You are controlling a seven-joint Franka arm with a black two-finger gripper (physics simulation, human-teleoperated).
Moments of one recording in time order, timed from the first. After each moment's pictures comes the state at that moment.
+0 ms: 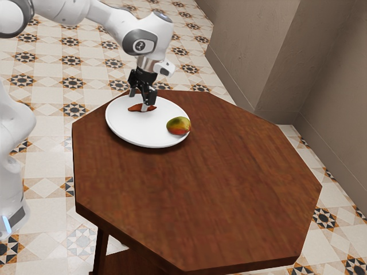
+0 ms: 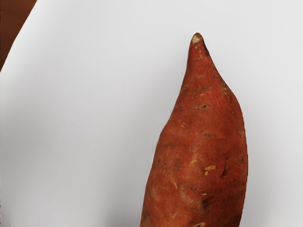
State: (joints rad) arm -0.57 -0.23 1.00 -2.16 0.25 1.93 -0.06
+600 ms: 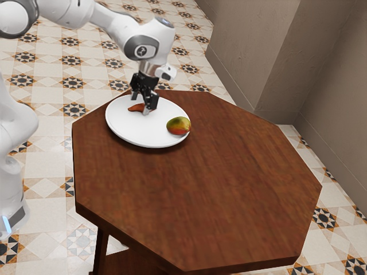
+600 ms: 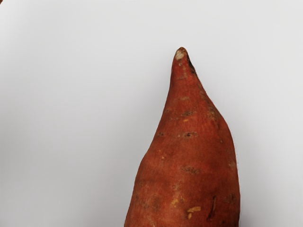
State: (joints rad) arm -0.69 -0.21 1.10 -2.17 0.26 1.97 -0.06
